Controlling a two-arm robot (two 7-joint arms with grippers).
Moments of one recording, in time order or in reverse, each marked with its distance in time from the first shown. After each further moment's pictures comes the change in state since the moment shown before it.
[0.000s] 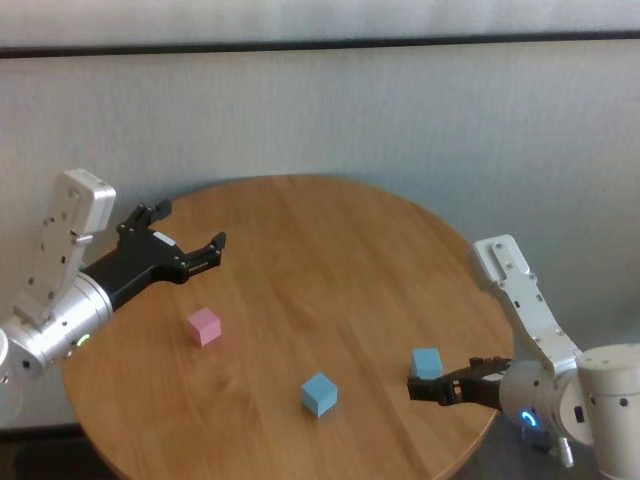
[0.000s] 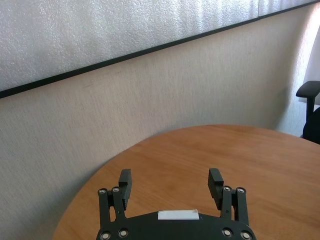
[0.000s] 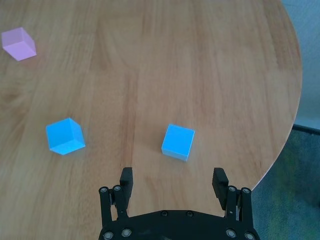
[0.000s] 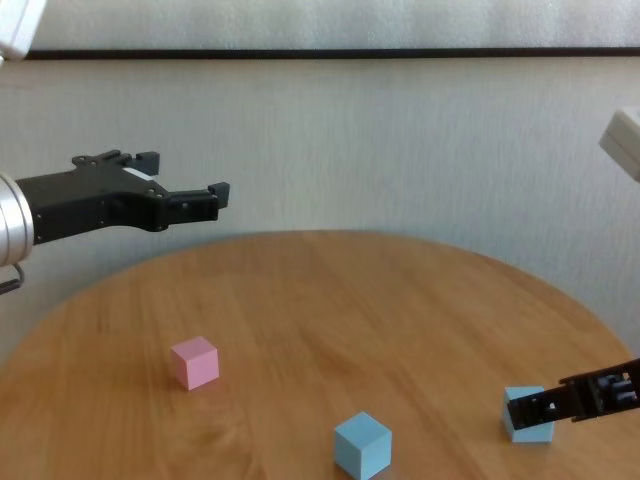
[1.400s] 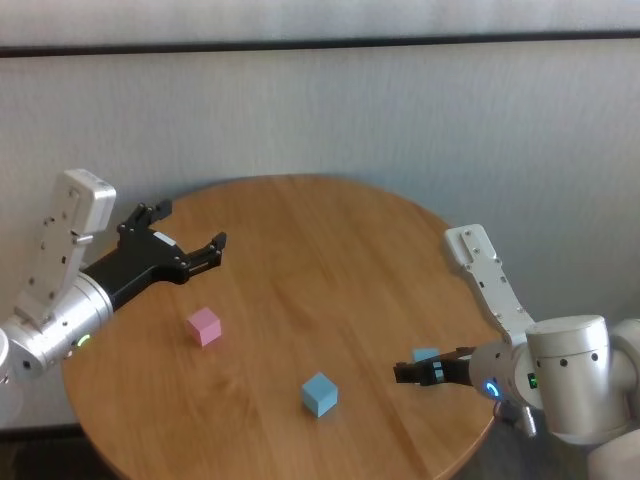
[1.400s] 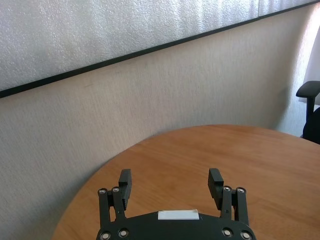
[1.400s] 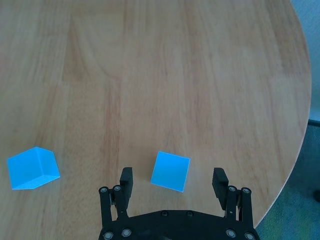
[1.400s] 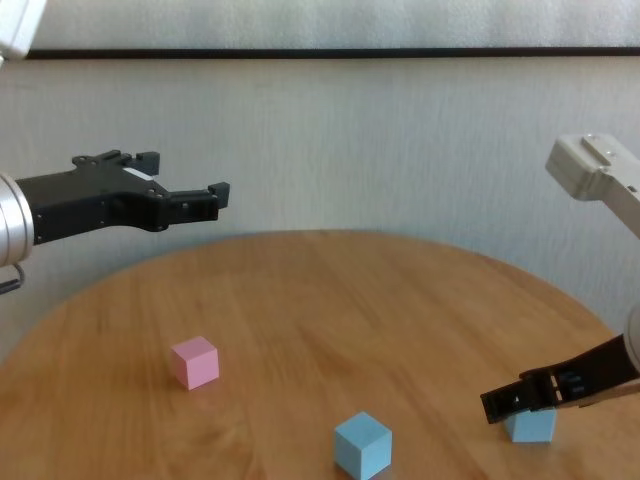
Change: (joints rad) left arm 0.000 0.000 0.000 0.000 0.000 0.000 0.000; right arm 0.129 -0.108 -0.001 0.209 -0.081 0.003 -0.024
